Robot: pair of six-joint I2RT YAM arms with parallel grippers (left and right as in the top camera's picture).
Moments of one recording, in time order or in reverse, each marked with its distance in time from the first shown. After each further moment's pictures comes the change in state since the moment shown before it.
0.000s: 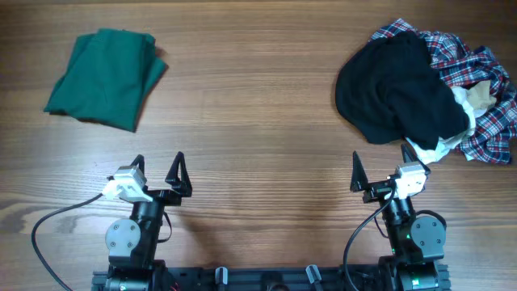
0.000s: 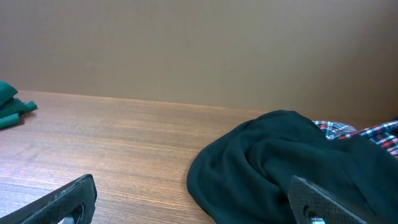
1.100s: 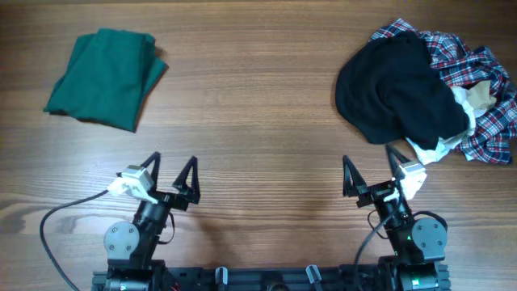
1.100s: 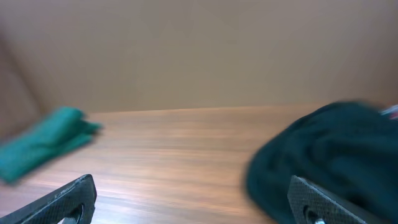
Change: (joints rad) left arm 0.001 0.001 -0.002 0.059 0.208 -0.071; right arm -0.001 0.000 0.000 0.030 -0.182 0.262
